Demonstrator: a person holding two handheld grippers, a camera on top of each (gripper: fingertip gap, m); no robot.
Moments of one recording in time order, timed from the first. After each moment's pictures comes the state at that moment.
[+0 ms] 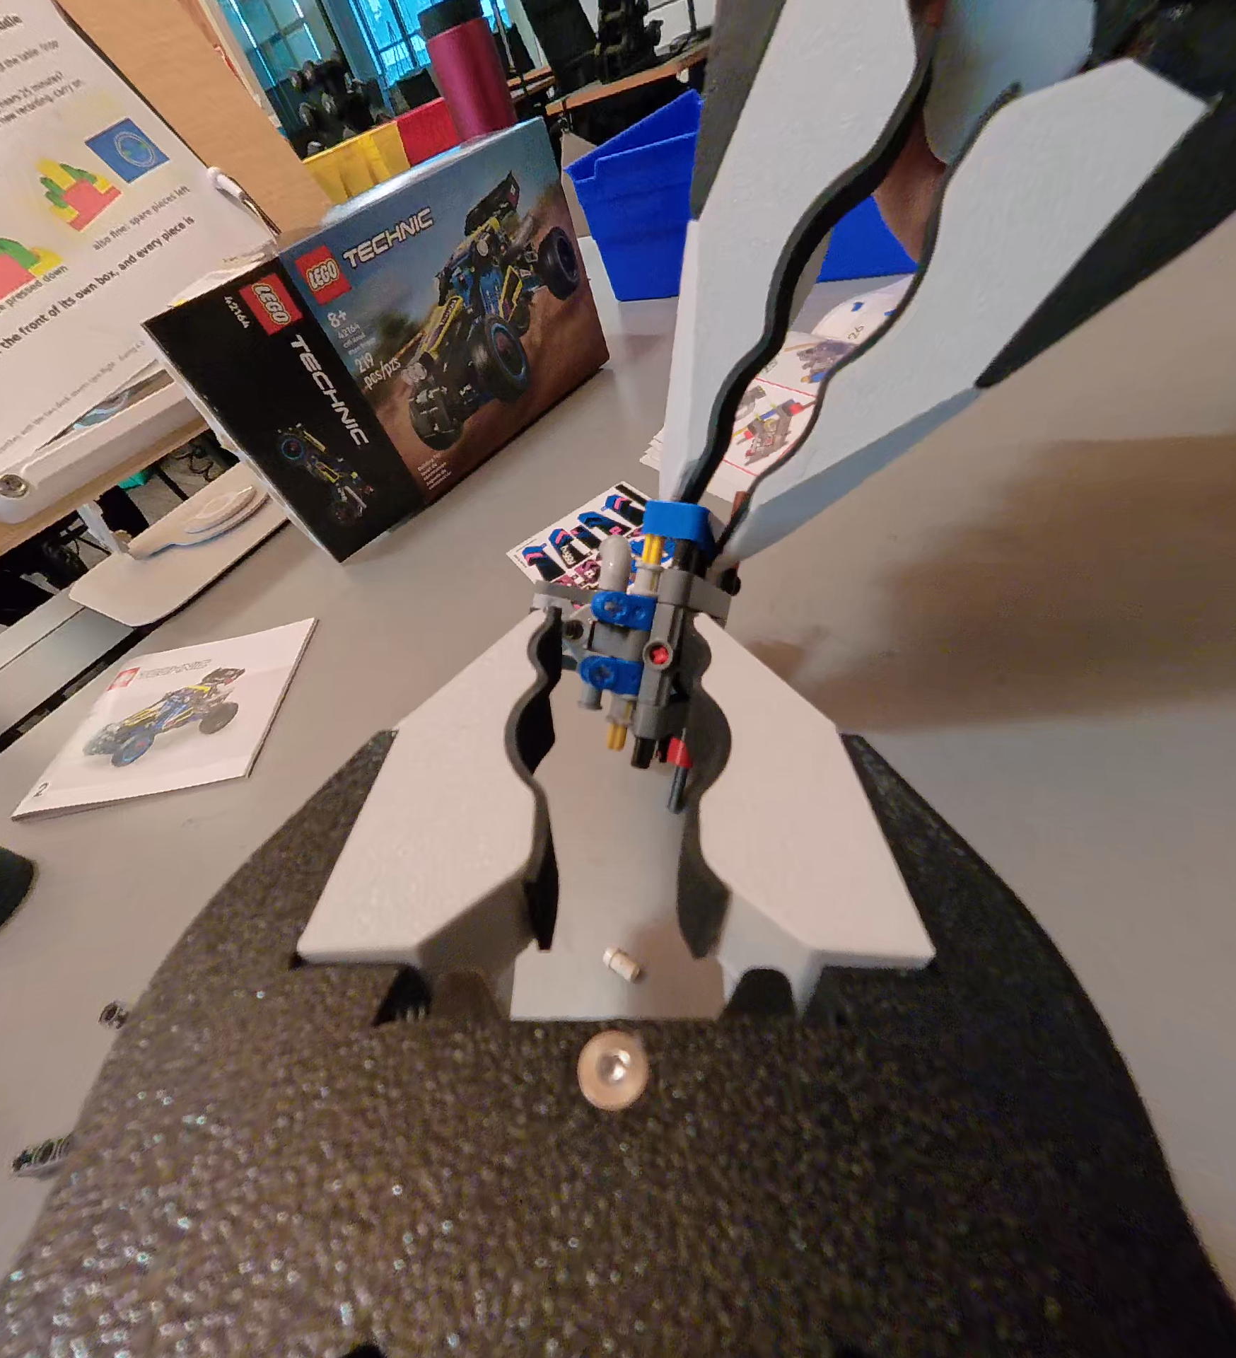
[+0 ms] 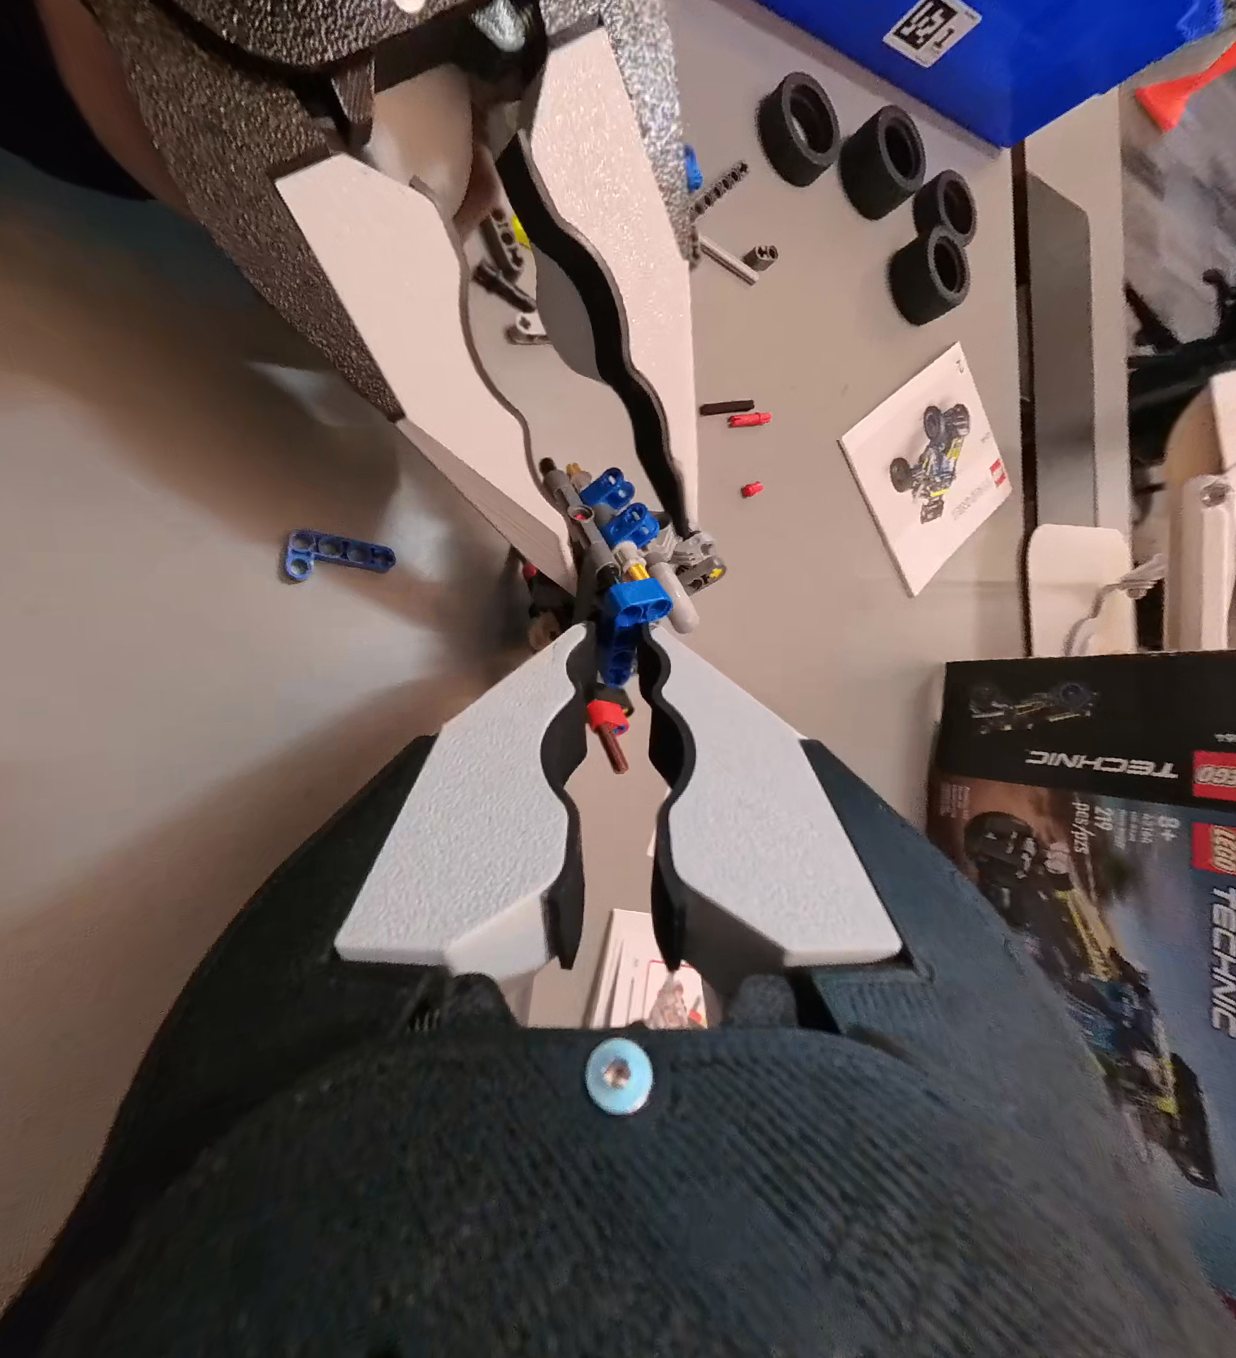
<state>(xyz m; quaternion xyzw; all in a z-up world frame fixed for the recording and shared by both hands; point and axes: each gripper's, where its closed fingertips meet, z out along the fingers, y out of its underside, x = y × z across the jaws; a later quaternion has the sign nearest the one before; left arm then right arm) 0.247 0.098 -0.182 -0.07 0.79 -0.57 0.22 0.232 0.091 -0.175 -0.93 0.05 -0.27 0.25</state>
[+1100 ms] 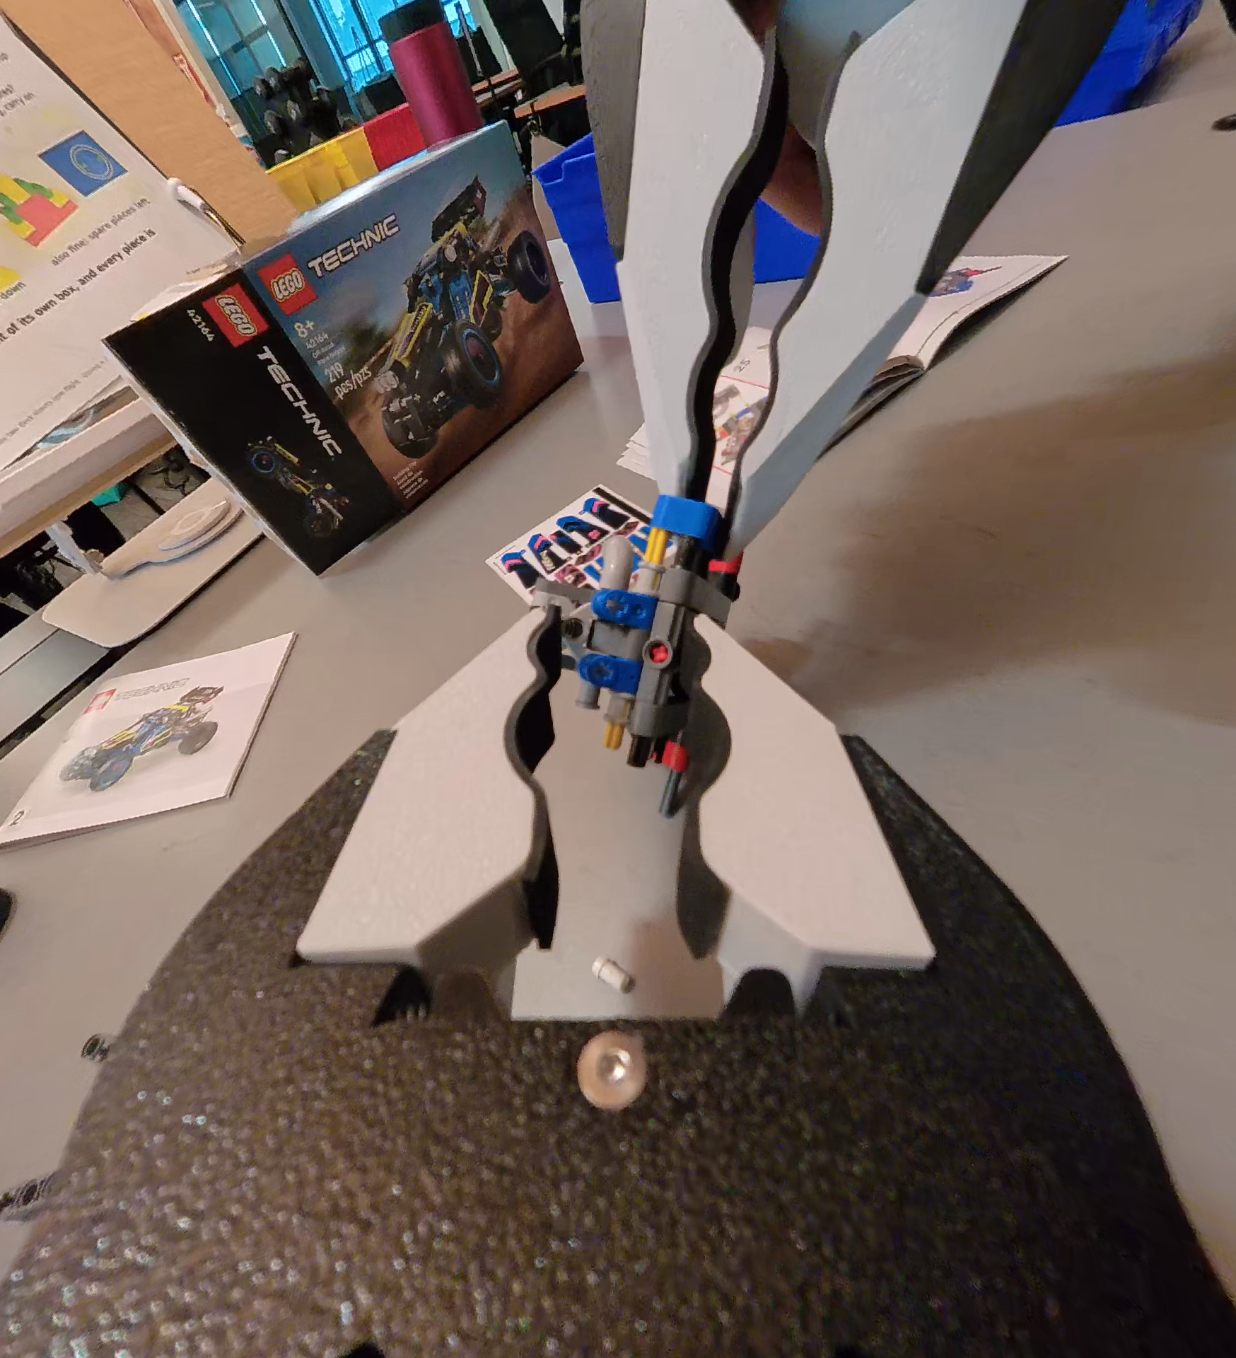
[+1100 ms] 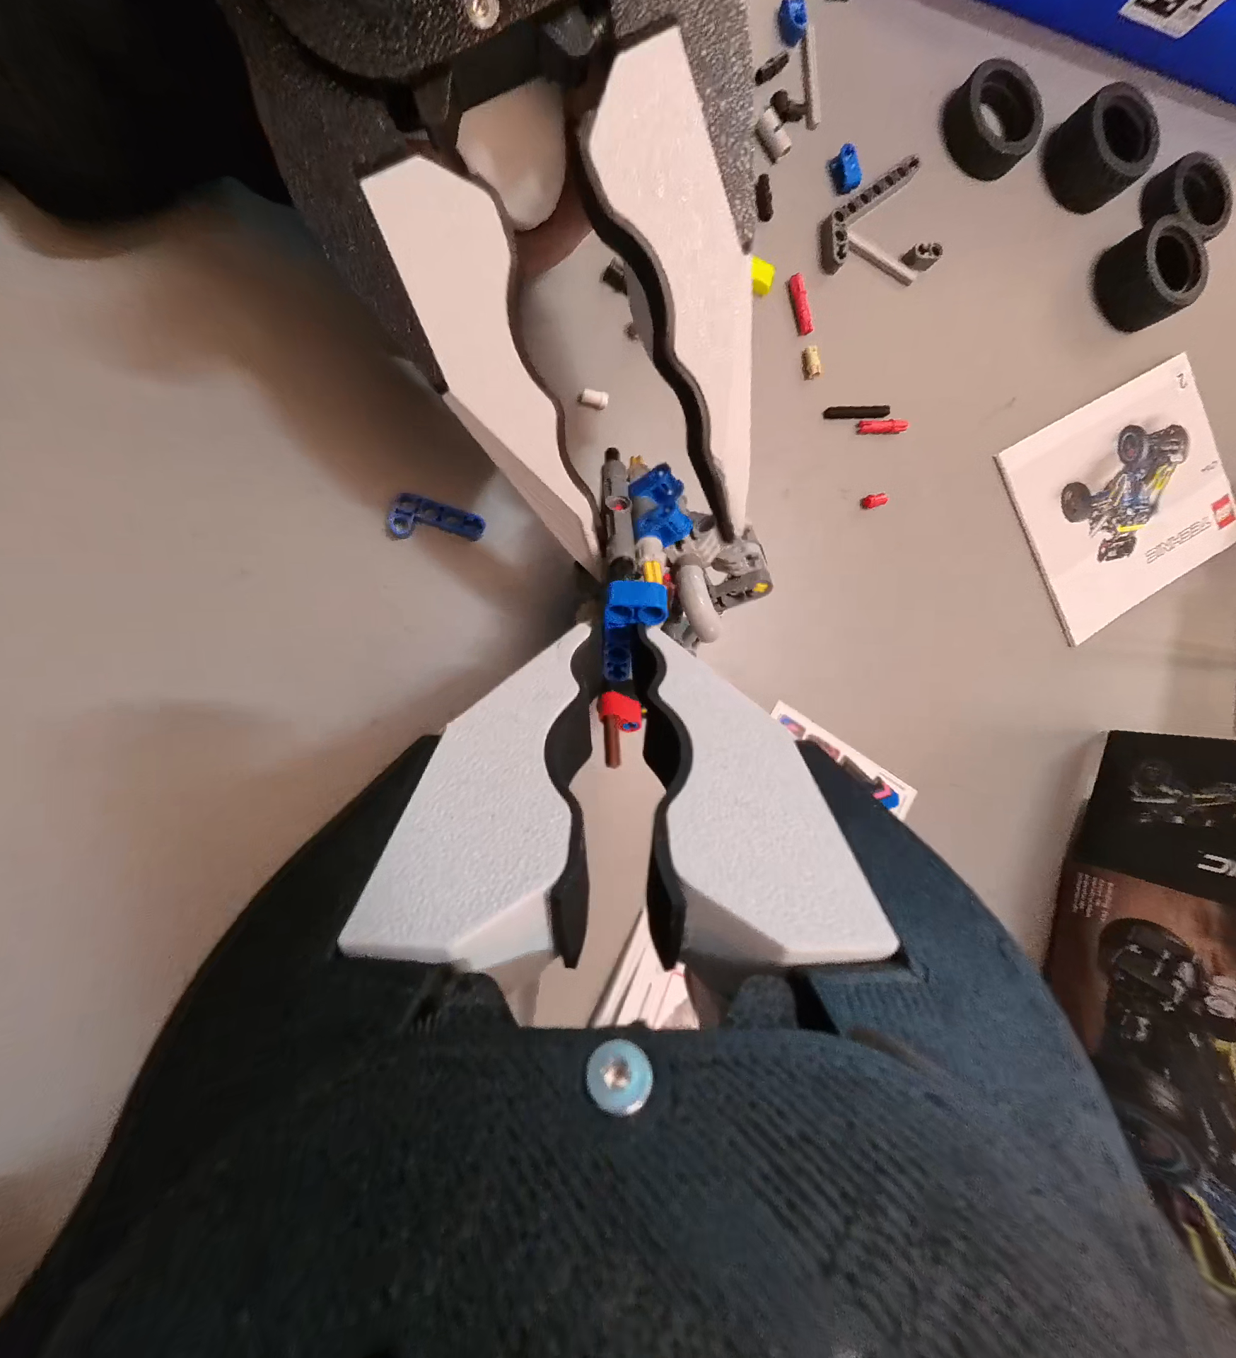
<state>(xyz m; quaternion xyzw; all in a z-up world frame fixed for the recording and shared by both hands) 0.242 0.094 -0.184 -0.05 0.80 -0.56 0.21 0.221 0.085 -0.179 -0.95 0.01 -0.13 0.27</state>
